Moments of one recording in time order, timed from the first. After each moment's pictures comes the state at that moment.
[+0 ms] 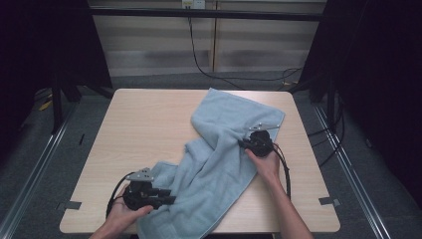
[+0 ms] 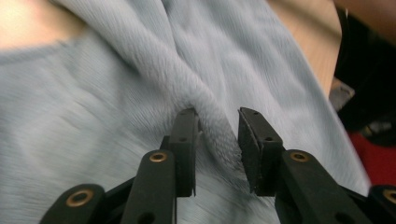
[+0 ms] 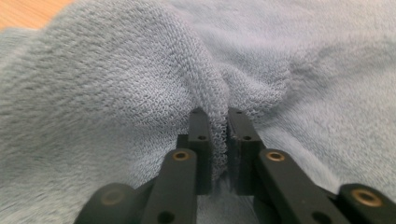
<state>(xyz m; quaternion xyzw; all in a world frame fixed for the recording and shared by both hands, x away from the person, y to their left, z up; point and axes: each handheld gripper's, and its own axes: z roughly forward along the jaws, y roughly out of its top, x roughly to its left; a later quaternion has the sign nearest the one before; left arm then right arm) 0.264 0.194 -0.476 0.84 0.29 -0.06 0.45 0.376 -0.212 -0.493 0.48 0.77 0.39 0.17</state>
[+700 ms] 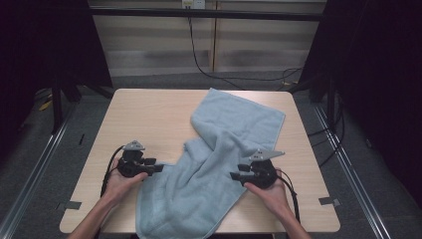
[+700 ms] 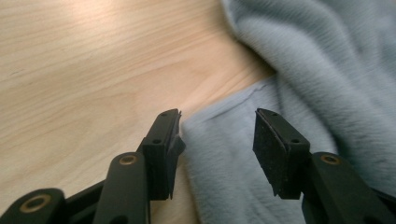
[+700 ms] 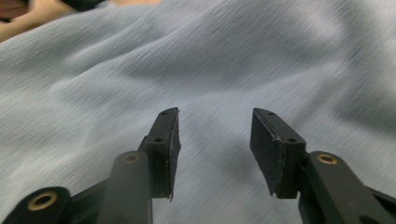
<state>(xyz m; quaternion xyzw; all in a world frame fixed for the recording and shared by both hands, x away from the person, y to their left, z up) 0.348 0.217 -0.495 0.84 0.38 0.04 0.39 0.271 -0.195 -0.476 0.40 0.81 0.42 0.09</state>
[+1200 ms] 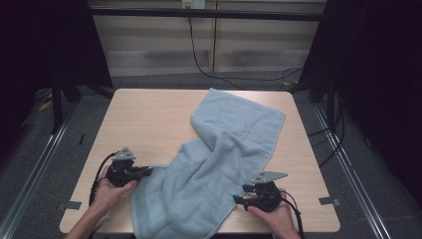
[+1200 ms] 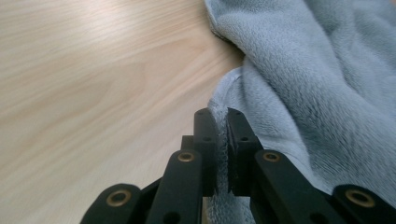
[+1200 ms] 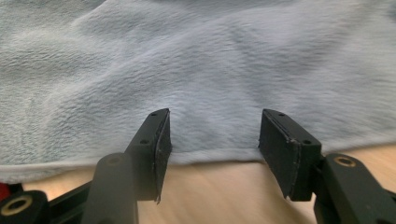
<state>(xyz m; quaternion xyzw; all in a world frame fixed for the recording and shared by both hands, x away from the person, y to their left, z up) 0.312 0.250 -0.481 0.83 0.37 0.06 0.40 0.224 -0.195 -0.498 0.41 0.82 0.39 0.07</state>
